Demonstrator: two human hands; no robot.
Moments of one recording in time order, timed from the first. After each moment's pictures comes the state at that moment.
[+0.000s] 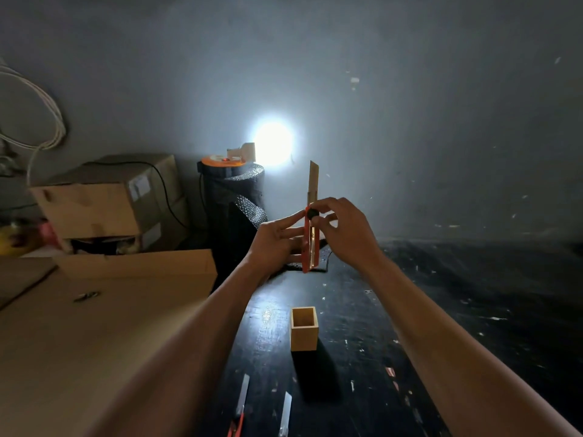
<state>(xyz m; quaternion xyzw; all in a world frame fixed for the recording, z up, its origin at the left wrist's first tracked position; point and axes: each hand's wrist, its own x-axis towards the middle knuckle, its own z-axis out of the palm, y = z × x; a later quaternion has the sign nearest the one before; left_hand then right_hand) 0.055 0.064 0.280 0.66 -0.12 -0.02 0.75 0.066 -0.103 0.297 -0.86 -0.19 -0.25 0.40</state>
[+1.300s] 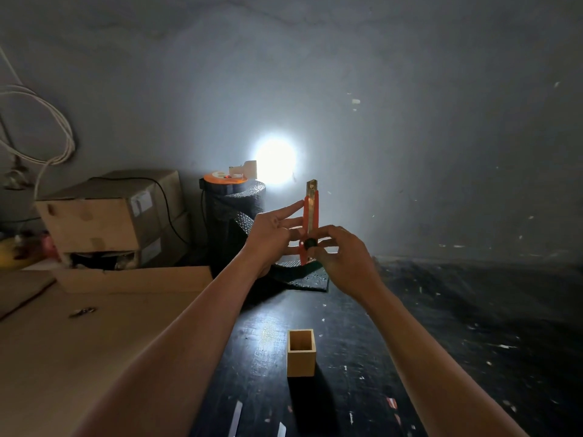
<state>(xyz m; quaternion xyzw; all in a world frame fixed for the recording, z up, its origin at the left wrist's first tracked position) 0.072 0.054 0.328 0.71 -0.10 0.06 0.70 0.059 -0.109 0.297 -0.86 -0.18 -0.19 0.44</state>
